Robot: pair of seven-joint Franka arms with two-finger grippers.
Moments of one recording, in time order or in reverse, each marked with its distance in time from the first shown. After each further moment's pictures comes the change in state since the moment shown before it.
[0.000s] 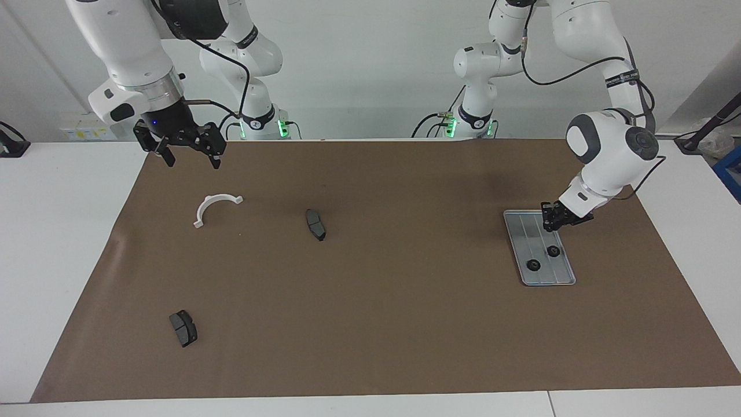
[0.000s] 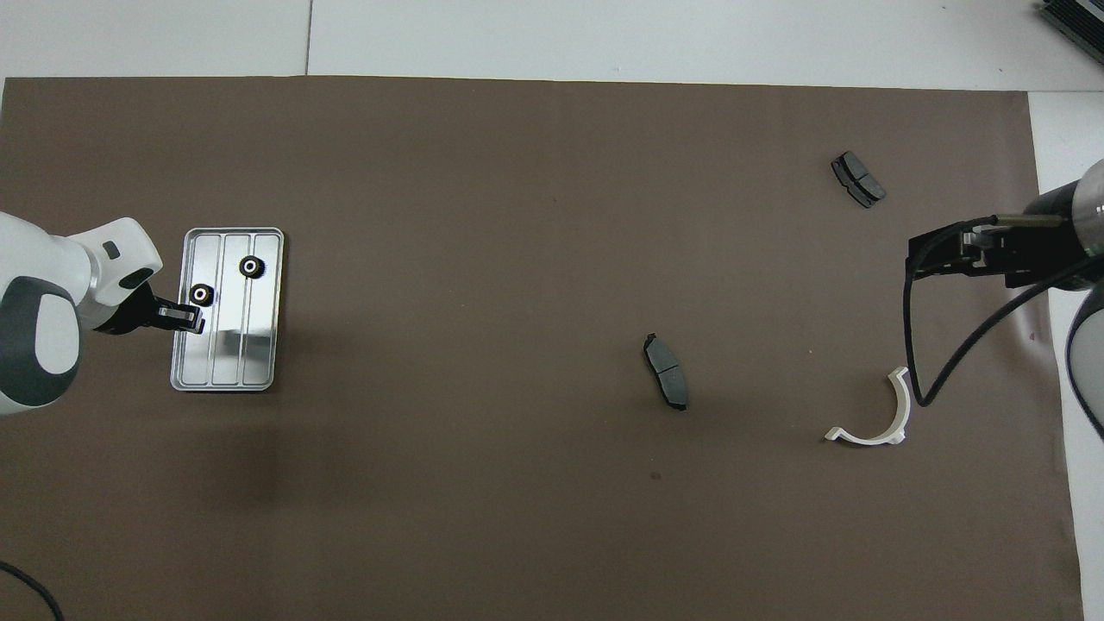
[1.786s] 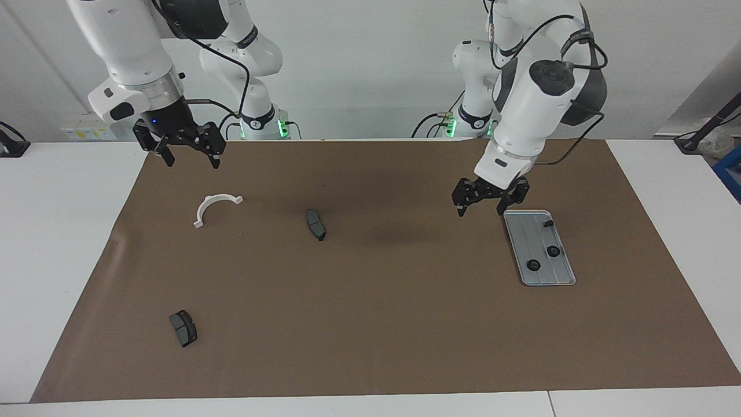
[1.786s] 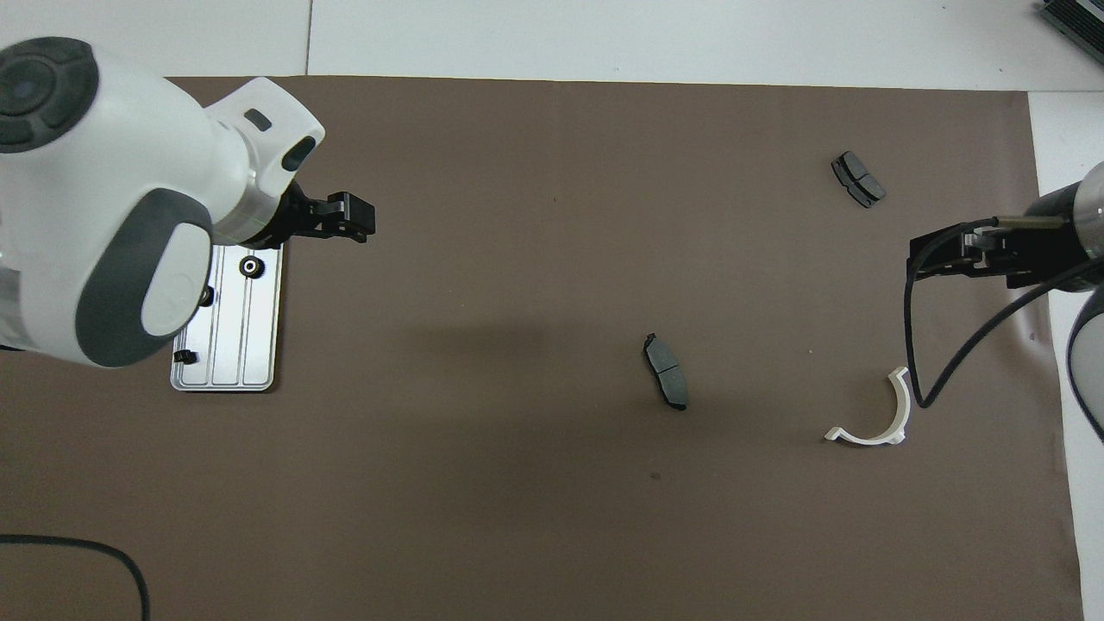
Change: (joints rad) left arm -0.368 0.029 -0.008 0.535 0.006 -0.370 -0.605; right arm -0.001 -0.005 0.001 -0.005 0.000 0.001 0.000
